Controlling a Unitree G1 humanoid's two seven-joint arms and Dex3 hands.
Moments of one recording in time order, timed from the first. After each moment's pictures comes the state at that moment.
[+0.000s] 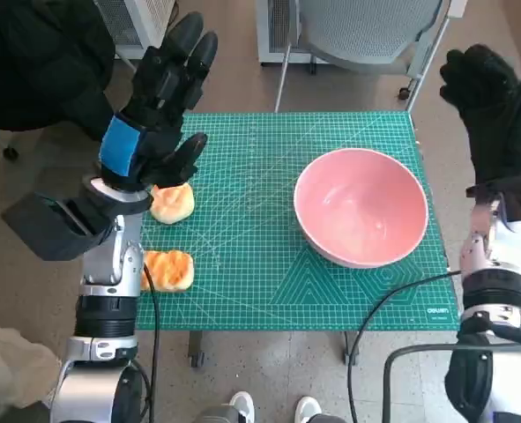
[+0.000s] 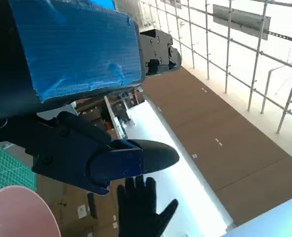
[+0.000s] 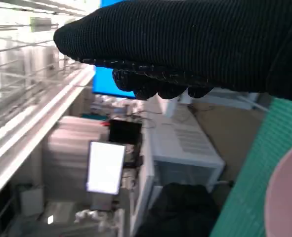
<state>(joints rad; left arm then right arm) -0.73 0.22 0.15 0.40 -0.29 -0.42 -0.50 -1.05 -0.39 -0.31 1.28 0.22 -0.60 0.40</state>
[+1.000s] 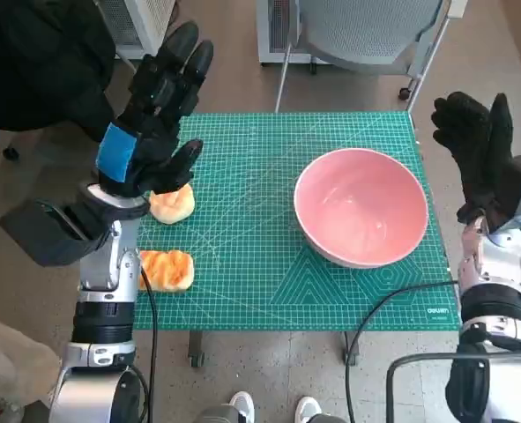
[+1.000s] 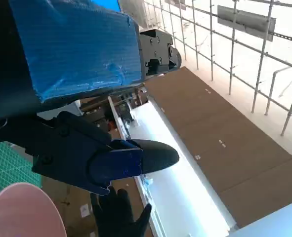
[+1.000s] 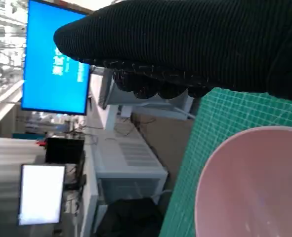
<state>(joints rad) -0.69 0.23 0.16 0.36 -0.29 -0.40 -0.50 -0.98 -0.39 -0.29 1.32 0.07 -0.49 0.24</state>
